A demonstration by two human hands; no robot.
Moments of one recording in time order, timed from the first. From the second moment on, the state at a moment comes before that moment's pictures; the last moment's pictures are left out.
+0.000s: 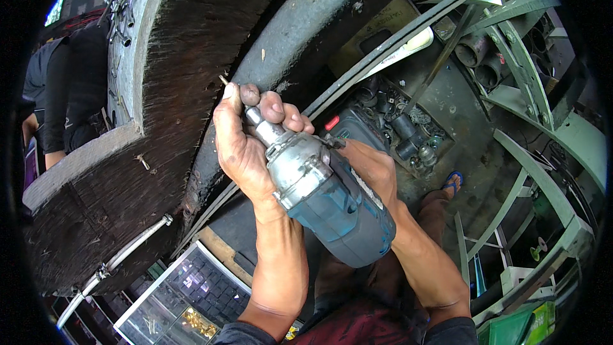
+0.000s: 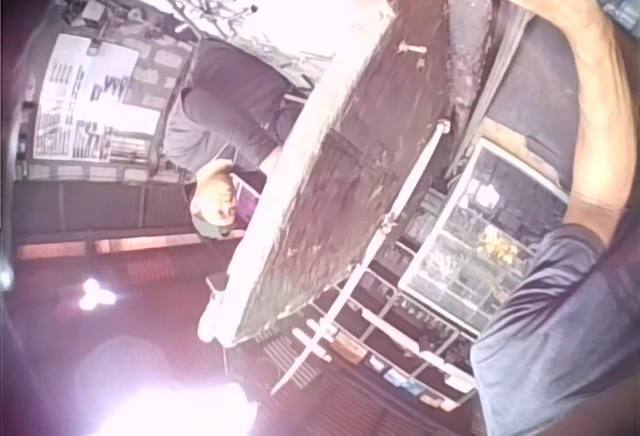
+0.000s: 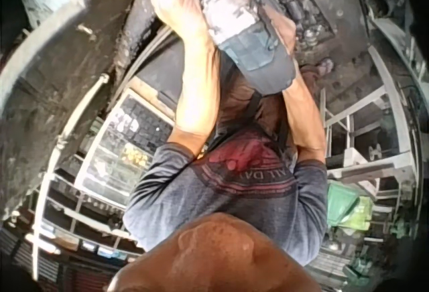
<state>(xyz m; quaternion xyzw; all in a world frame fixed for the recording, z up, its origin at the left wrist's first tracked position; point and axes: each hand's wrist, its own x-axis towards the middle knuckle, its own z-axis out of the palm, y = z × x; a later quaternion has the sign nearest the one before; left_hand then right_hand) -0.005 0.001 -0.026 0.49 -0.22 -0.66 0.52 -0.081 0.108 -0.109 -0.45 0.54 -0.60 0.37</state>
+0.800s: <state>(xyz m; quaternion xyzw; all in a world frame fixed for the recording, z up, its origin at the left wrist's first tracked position) -0.003 -0.001 -0.024 0.54 -0.20 -0.66 0.48 -0.087 0.105 -0.101 -0.45 0.55 -0.60 0.38</state>
